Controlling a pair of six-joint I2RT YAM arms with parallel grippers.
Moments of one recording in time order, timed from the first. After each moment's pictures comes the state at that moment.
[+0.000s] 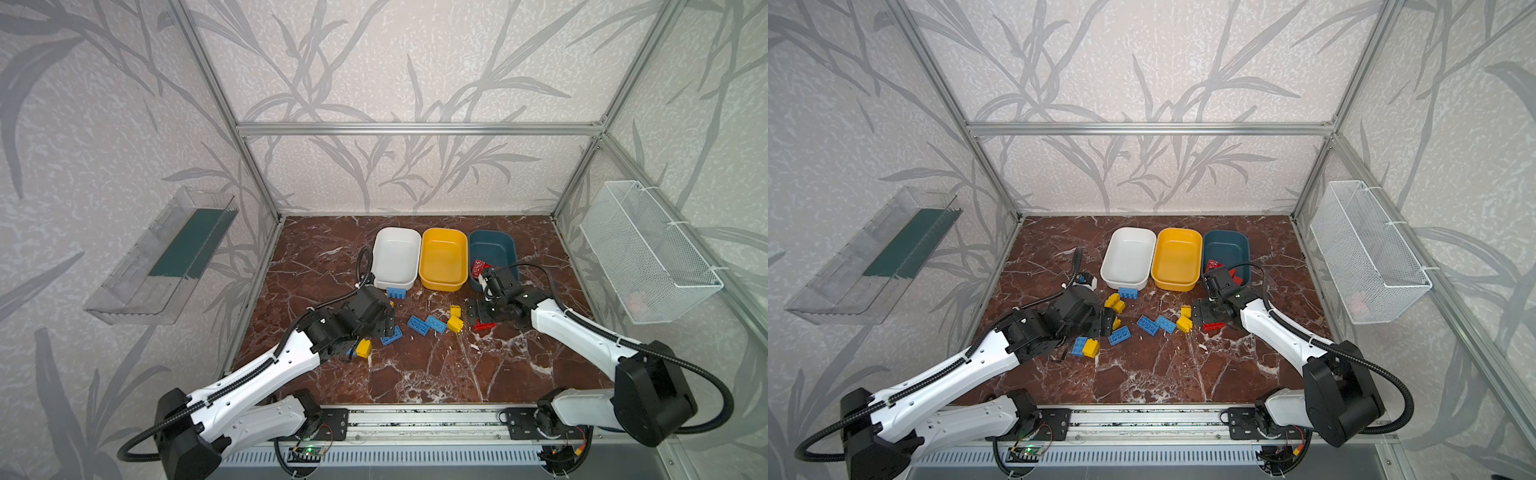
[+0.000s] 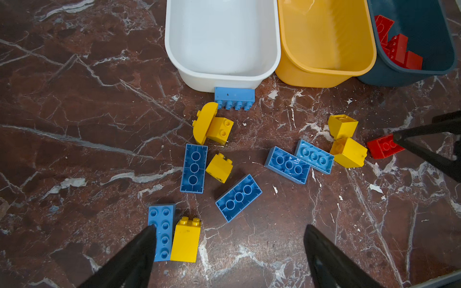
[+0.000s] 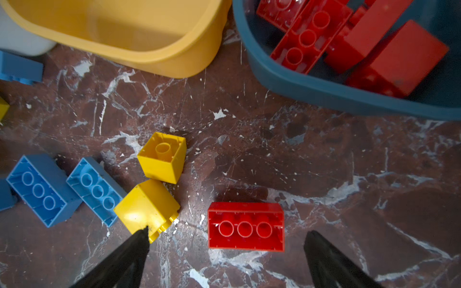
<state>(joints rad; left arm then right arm) -0.82 1.05 0.89 -0.78 -0.31 -0.65 0.46 1.36 0.81 -0.57 0.04 0.32</state>
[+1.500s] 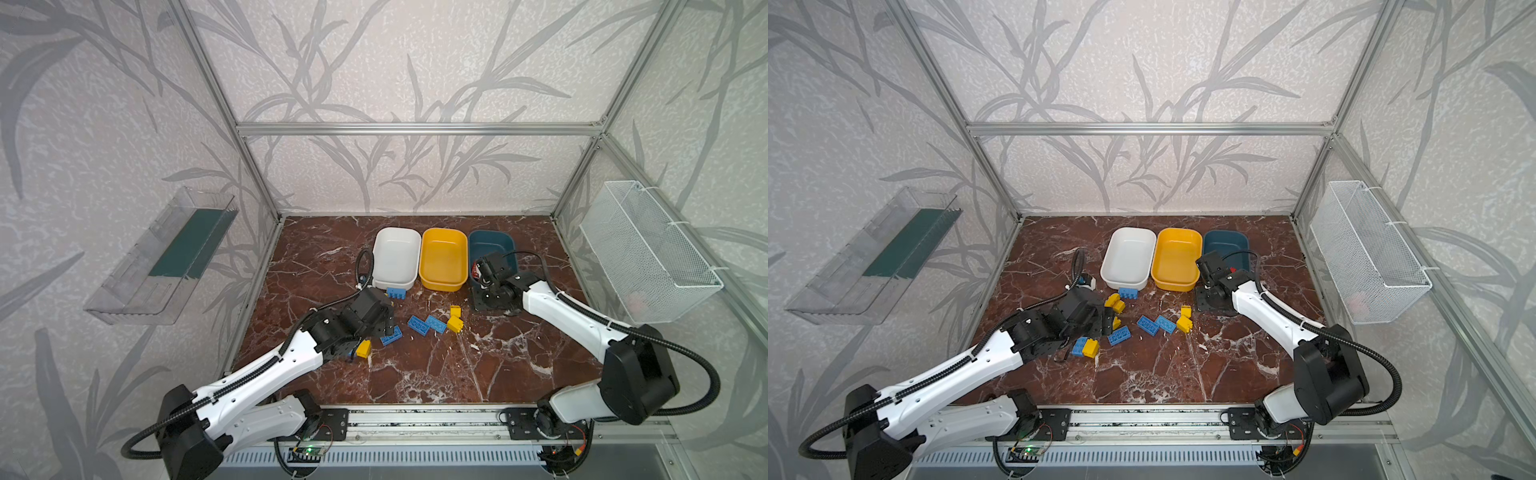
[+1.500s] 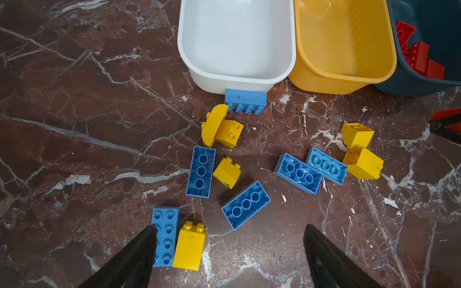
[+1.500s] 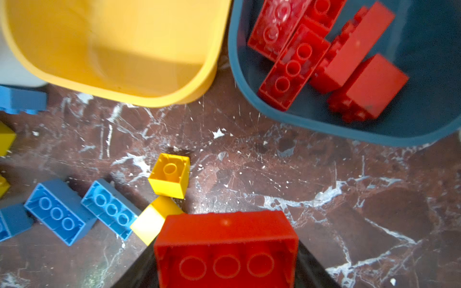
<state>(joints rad) -0.82 1.05 0.86 -0.76 -0.36 -0.68 0.47 1.45 1.05 -0.74 0.08 0.37</state>
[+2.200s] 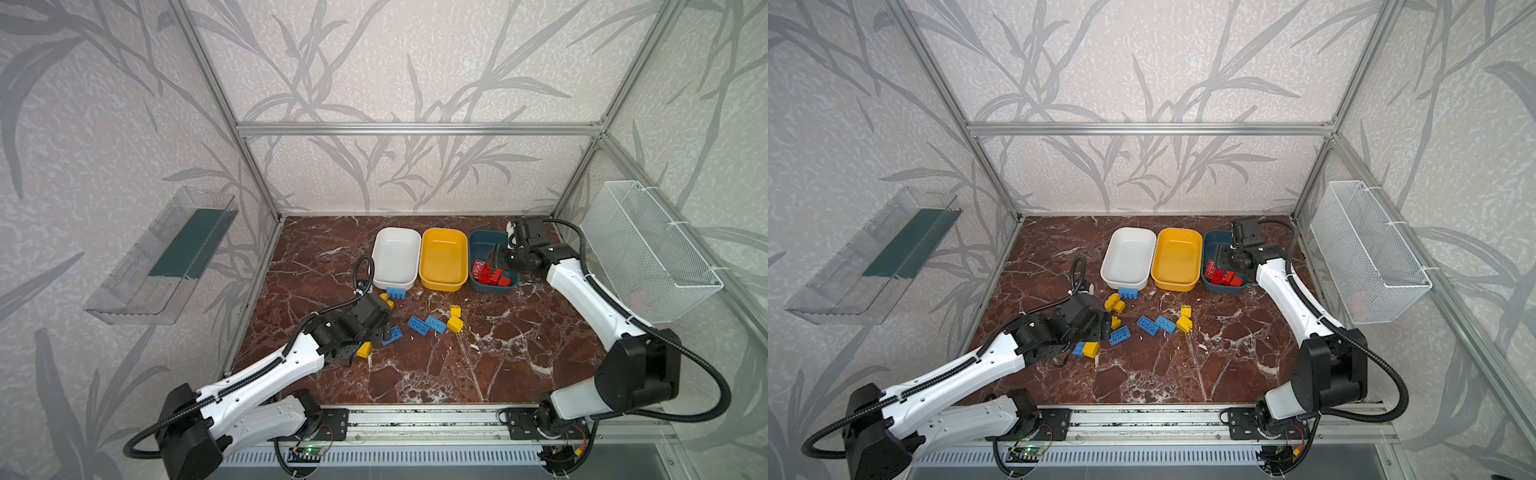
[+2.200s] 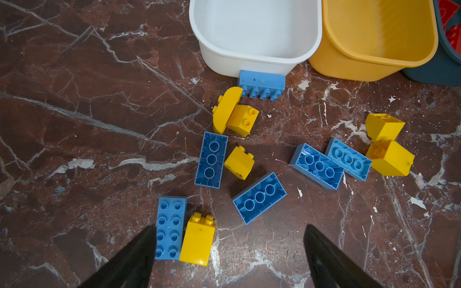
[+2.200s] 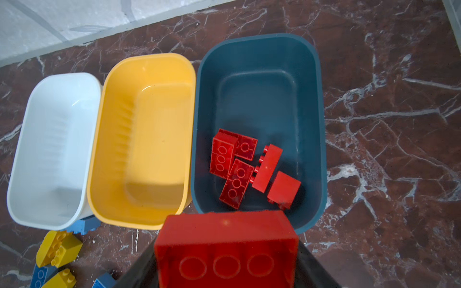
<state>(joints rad) -0.82 1.06 0.79 -0.74 -0.36 -0.71 0.18 1.53 1.28 -0.66 -0.01 0.35</state>
